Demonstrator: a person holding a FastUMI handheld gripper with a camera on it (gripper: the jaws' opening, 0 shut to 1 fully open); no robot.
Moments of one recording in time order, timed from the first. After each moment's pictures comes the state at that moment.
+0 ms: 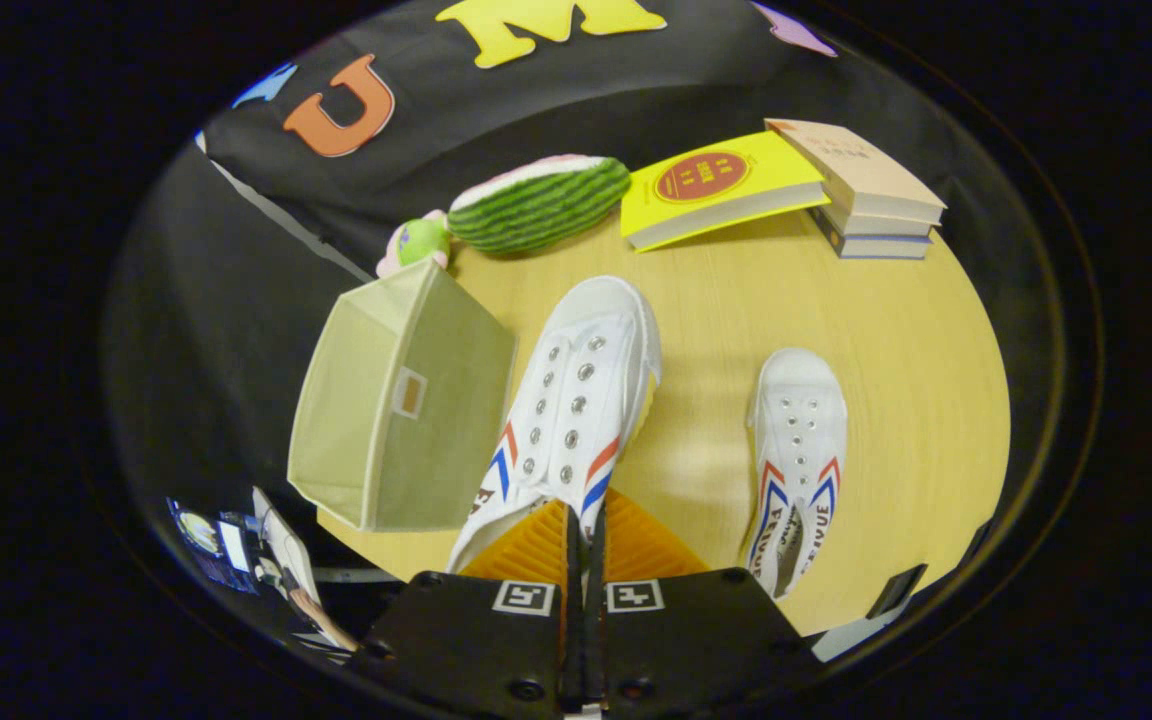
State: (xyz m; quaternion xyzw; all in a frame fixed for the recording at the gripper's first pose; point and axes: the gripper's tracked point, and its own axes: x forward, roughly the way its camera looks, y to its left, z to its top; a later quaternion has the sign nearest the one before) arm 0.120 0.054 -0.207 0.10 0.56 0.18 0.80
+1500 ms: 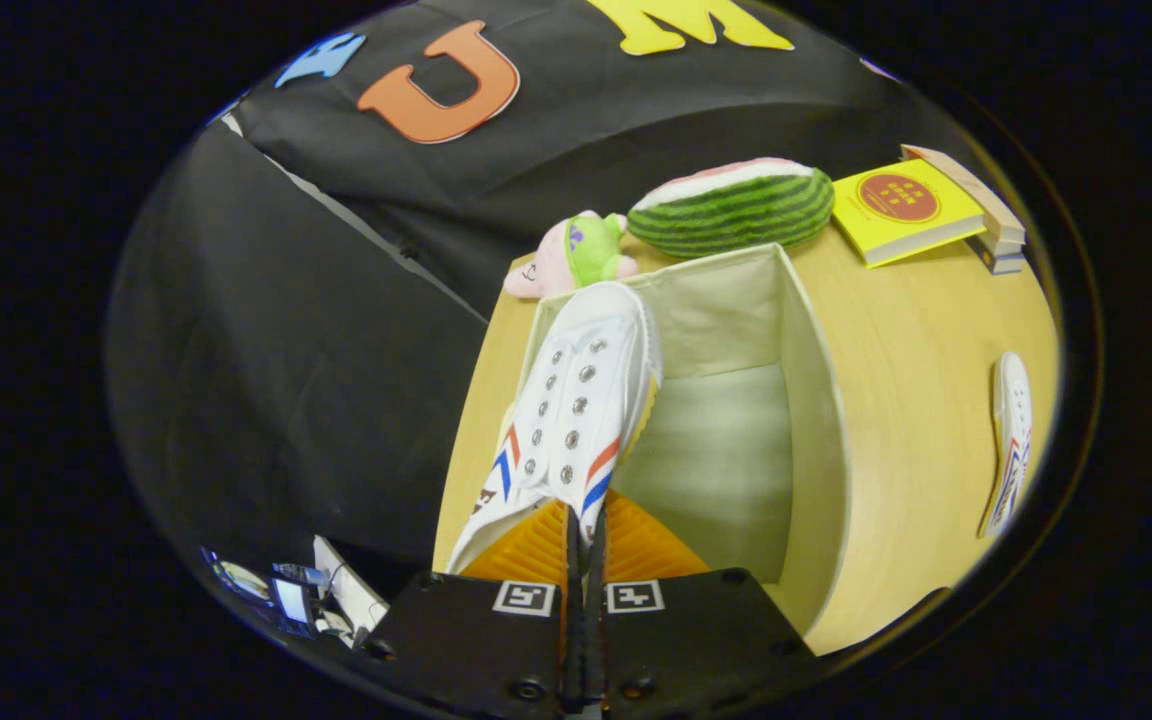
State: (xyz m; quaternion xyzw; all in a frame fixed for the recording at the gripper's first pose) arm 0.115 0.333 -0.212 0.16 0.52 0.22 0.81
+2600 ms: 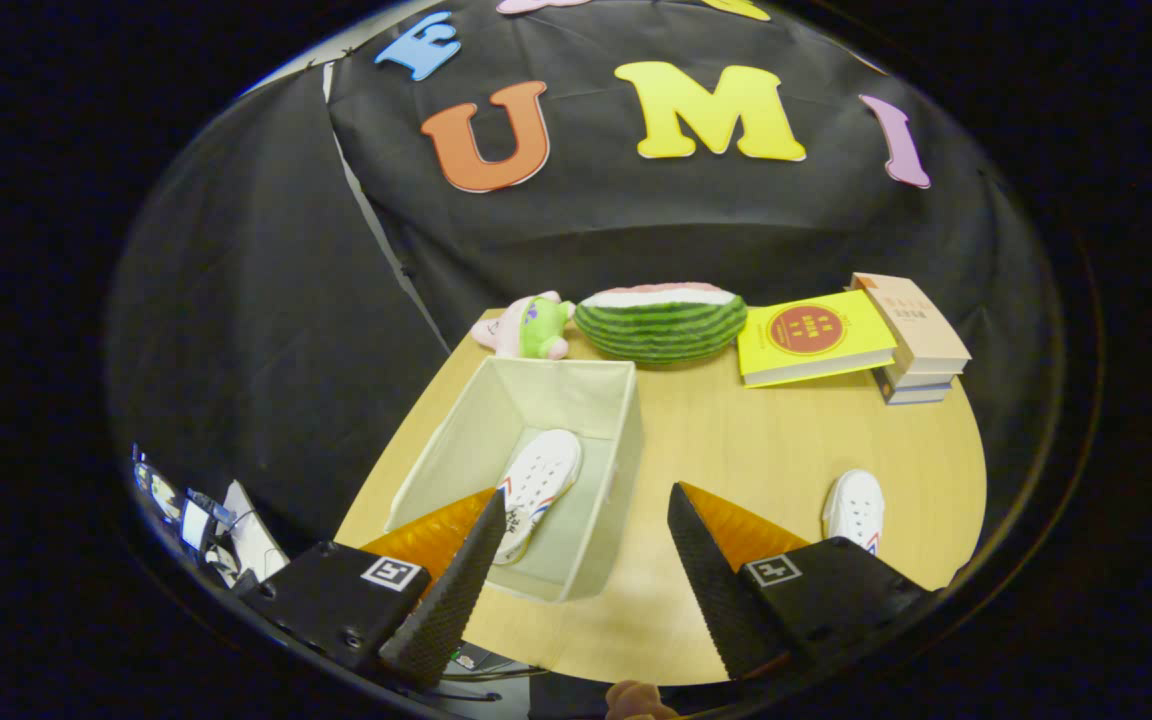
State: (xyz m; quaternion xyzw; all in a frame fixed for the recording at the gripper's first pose) arm 0.107 0.167 -0.136 0.02 0.41 0.21 0.89
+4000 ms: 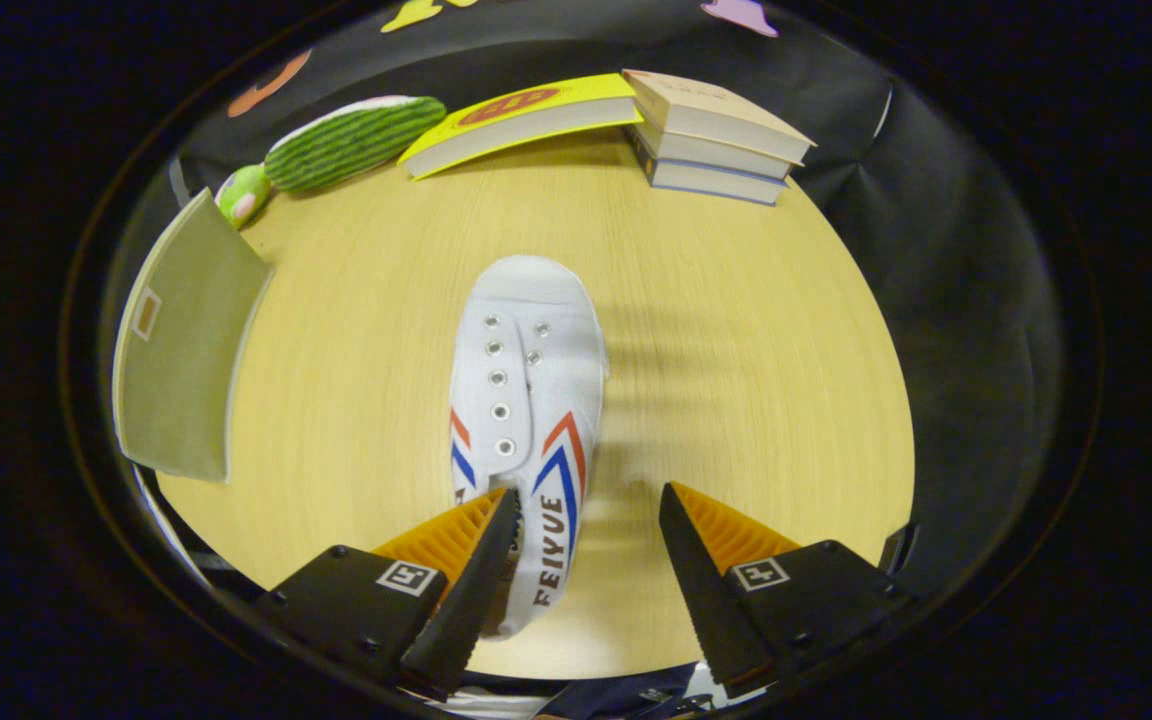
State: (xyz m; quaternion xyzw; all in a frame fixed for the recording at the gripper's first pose) arm 0.113 -0.145 -0.348 -0.07 0.62 0.01 0.78
